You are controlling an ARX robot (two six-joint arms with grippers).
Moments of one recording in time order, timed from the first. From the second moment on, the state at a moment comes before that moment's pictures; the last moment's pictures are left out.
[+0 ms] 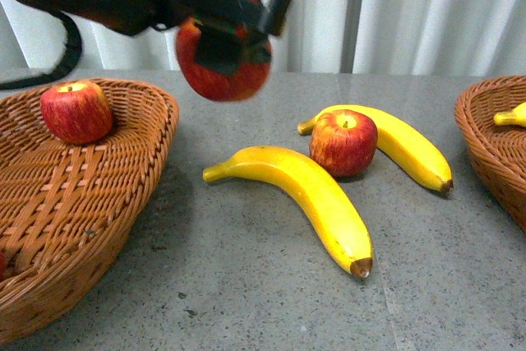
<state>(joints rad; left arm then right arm) -0.42 1.49 0.99 0.08 0.01 0.21 0.00 0.00 0.01 -0.01 0.00 0.01</state>
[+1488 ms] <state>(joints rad) -0.40 1.58 1.07 0.13 -0.04 -0.04 0.00 0.00 0.01 0.00 0.00 0.01</state>
